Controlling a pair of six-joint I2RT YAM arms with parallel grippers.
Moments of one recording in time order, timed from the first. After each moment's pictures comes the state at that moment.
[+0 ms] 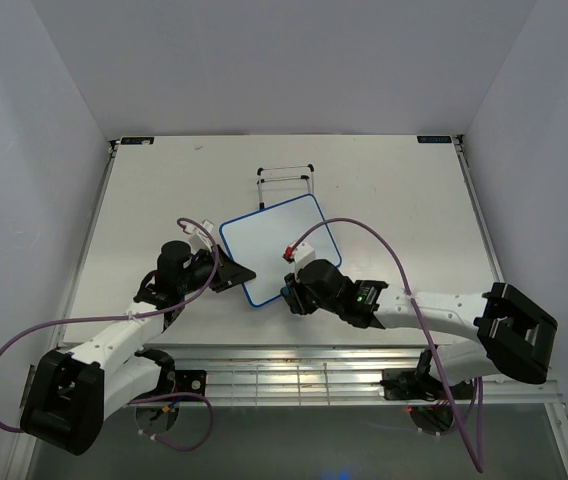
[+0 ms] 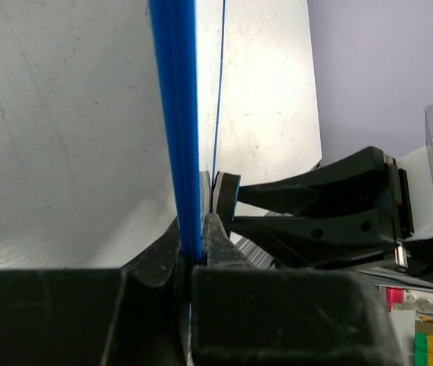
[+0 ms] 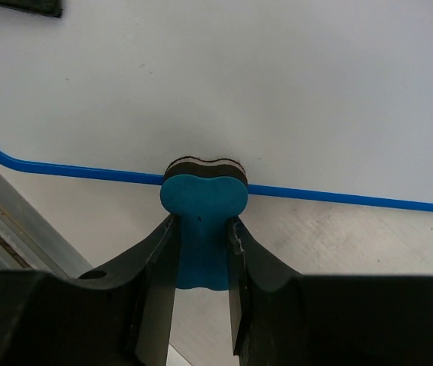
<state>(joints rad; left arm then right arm) -0.36 1.01 0.35 0.23 0.56 -0.83 1.11 1.35 0.69 0.00 0.19 0.30</state>
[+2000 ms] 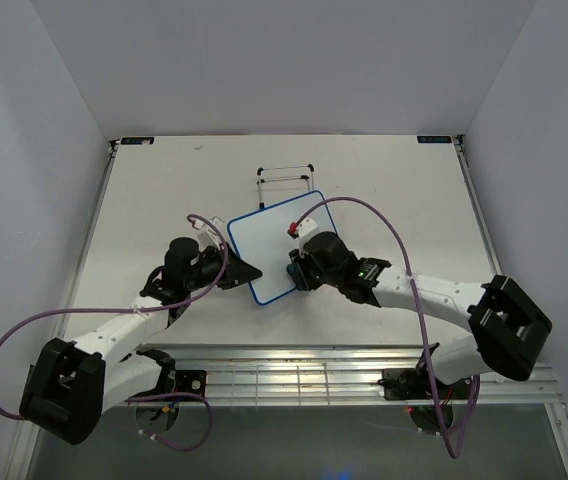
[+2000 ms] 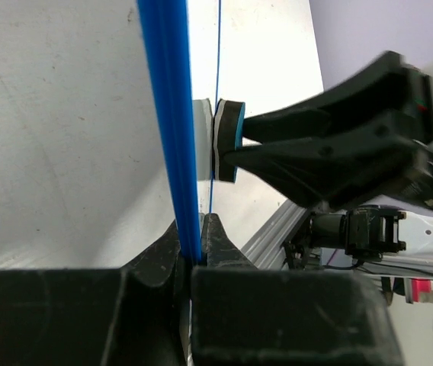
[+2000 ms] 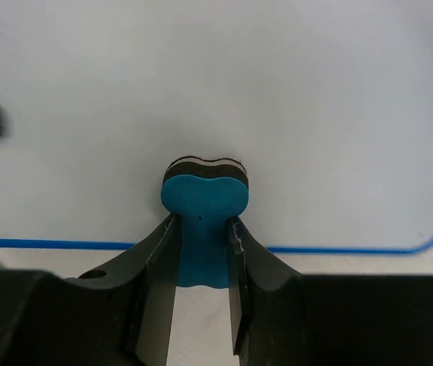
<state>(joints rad) -0.42 1.06 0.39 0.26 0.53 -0.76 0.91 1.42 0.80 -0.10 0.11 0.19</state>
